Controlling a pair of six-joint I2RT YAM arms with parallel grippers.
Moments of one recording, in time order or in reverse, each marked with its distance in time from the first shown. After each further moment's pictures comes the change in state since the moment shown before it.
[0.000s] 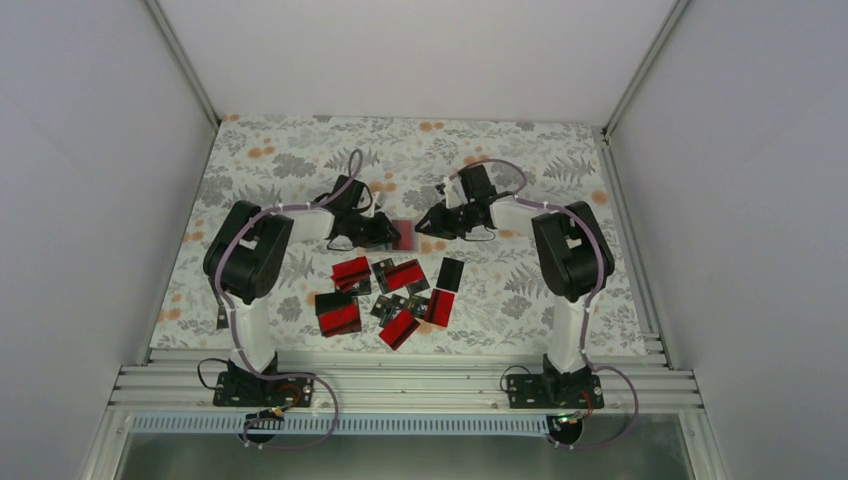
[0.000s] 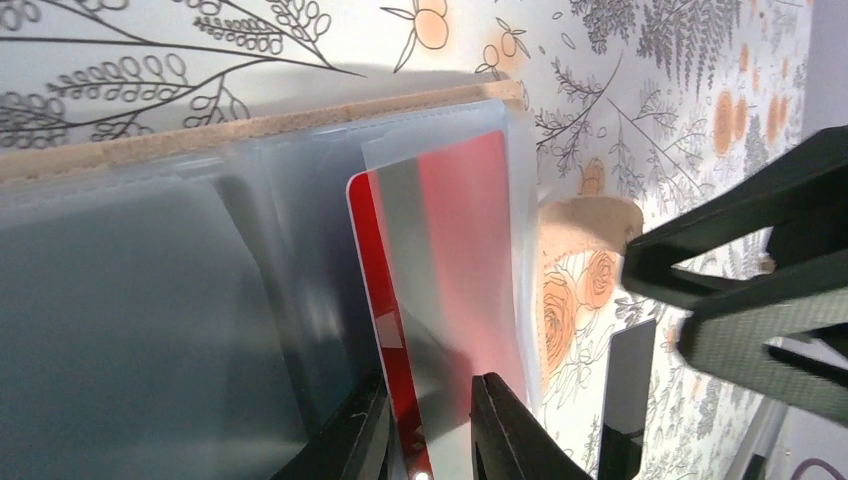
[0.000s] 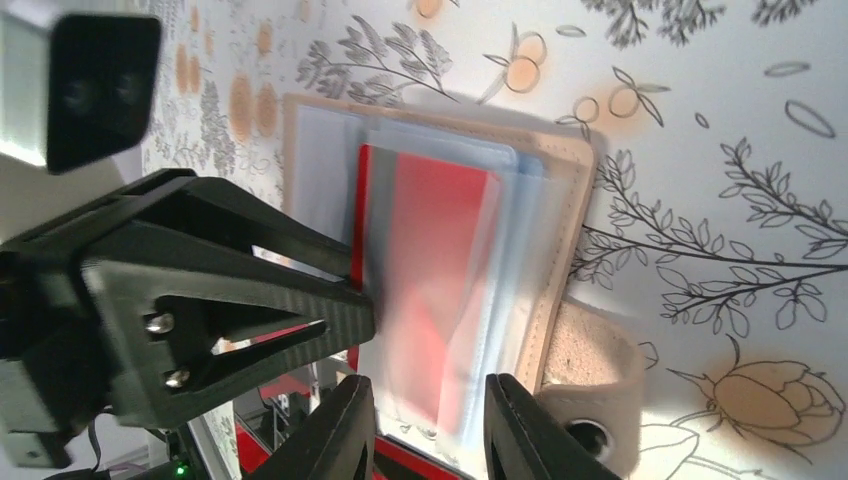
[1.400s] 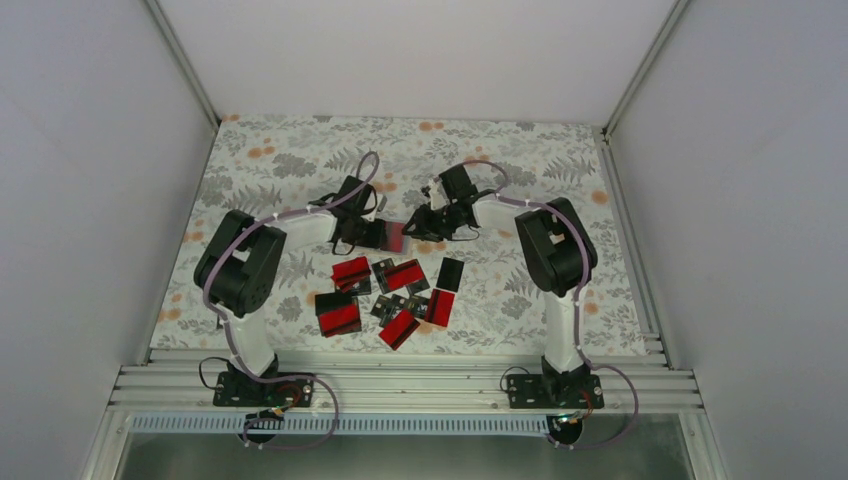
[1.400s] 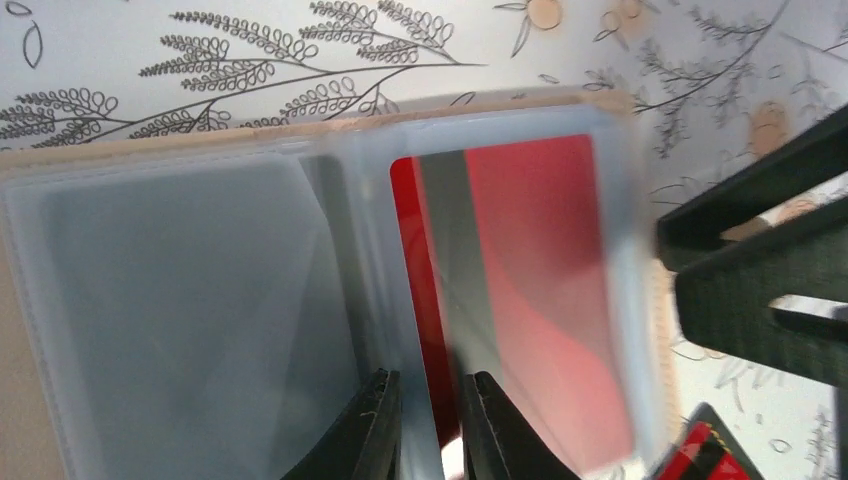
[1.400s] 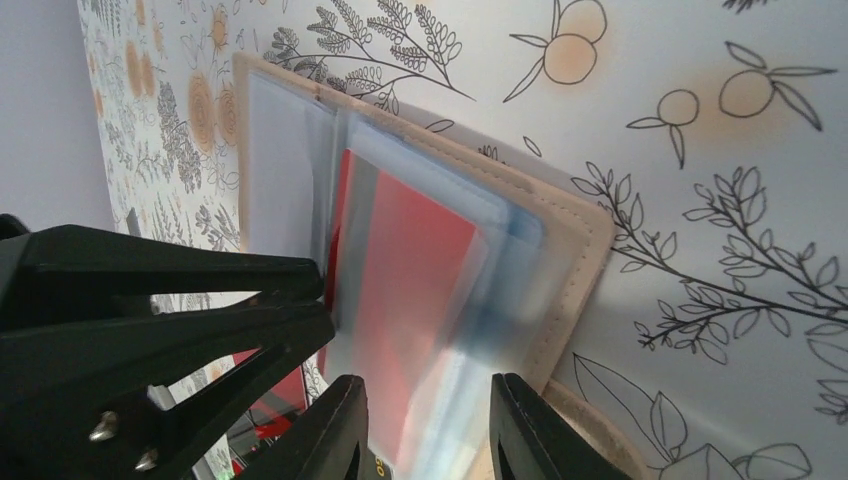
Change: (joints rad) left arm -0.068 -0.126 0.002 -0.177 -0.372 0.244; right arm 0.084 0.074 0.104 -0.044 0.066 0.087
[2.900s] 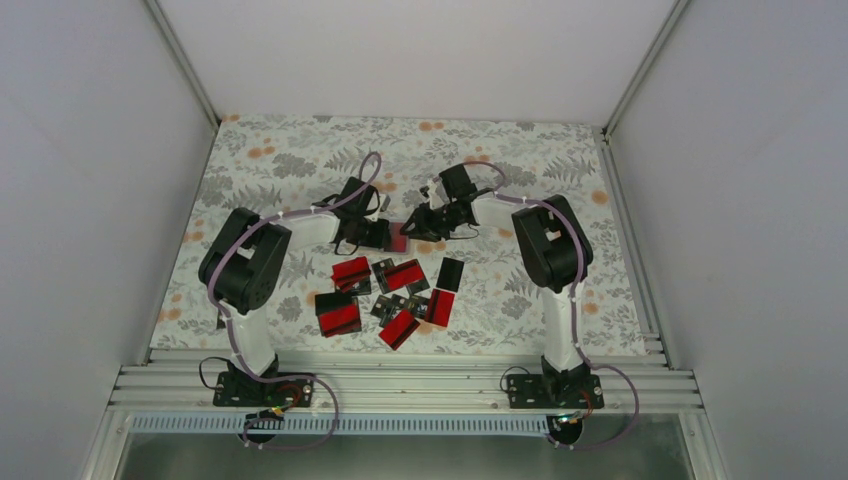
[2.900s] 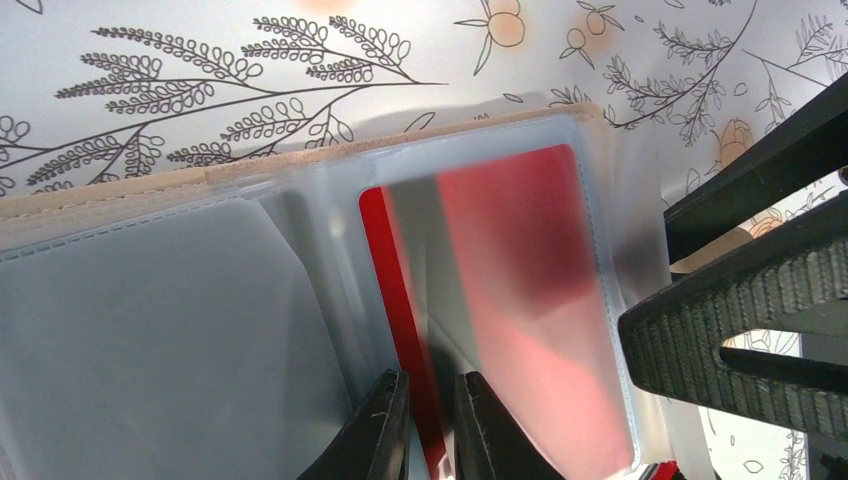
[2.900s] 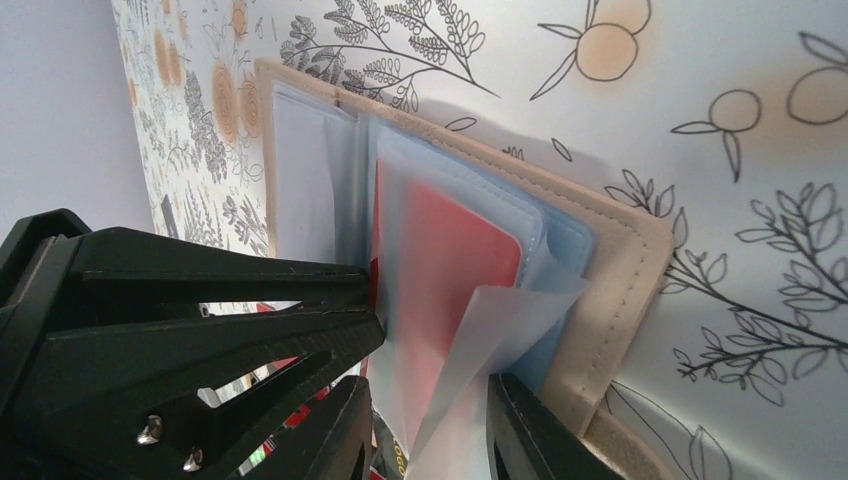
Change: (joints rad) left arm -0.011 0.050 -0.002 0.057 0.028 -0.022; right arm -0.010 0.045 0.034 -0.003 -0.089 0.012
